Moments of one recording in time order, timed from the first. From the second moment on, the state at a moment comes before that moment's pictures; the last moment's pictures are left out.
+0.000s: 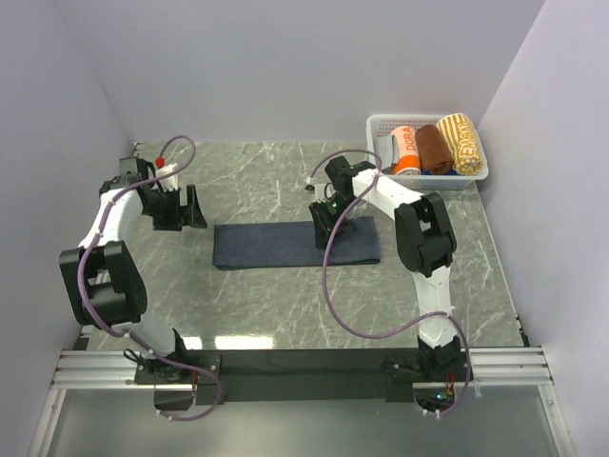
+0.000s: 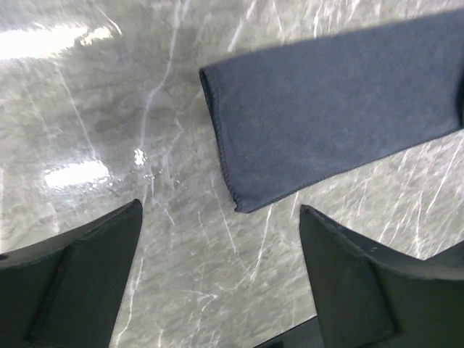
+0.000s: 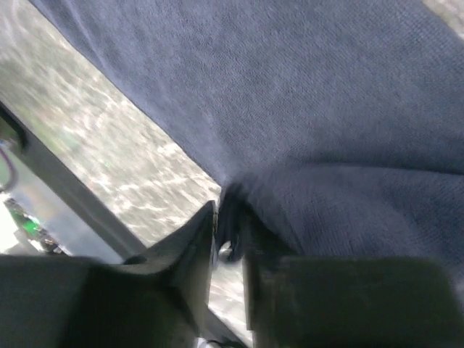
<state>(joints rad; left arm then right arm) 0.21 1.61 1.26 -0.81 0.50 0.13 0.45 2.16 1.71 -0.99 -0.57 -0.04</state>
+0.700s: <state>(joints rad) 0.00 1.85 1.21 -0.77 0.53 0.12 0.20 2.05 1.65 -1.03 -0.39 -0.18</state>
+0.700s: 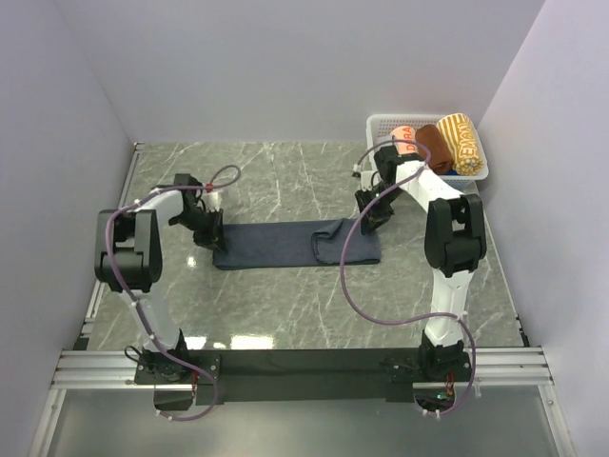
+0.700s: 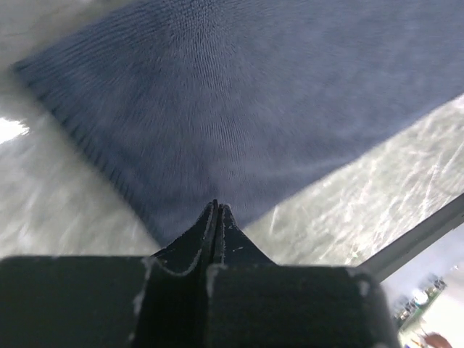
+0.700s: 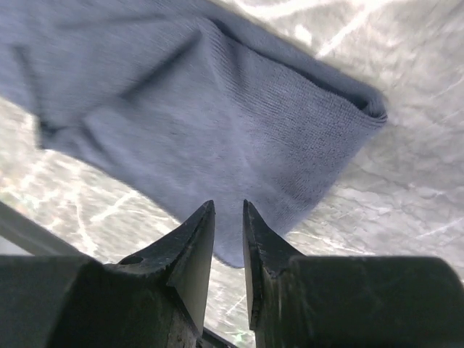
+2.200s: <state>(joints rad) -0.10 2.11 1.58 -0.67 0.54 -0.04 0.33 2.03 1.44 -0.90 -0.37 -0.22</state>
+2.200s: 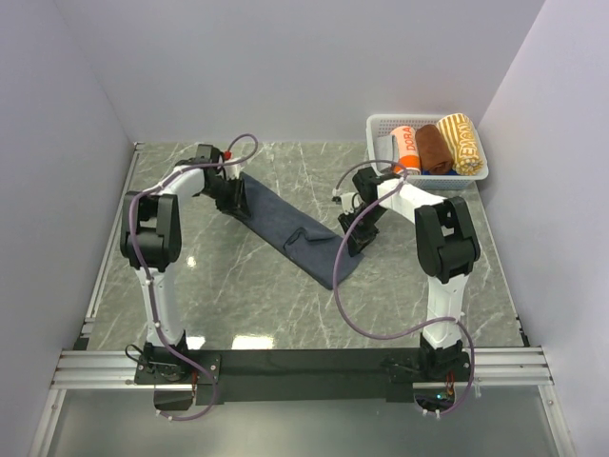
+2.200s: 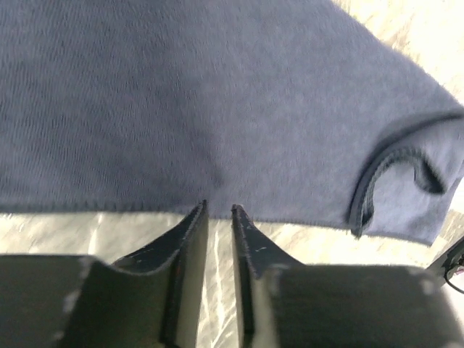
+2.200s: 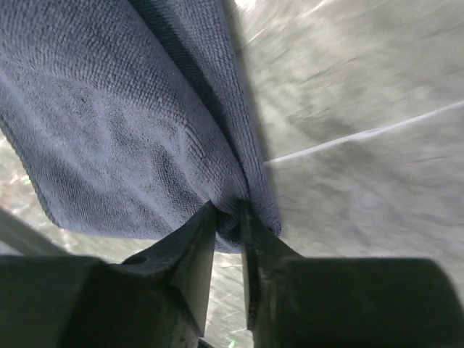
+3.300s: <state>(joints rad) 0.00 1.79 1.43 -0.48 0.74 -0.09 0.57 1.84 1.55 -0.74 -0.59 -0.04</state>
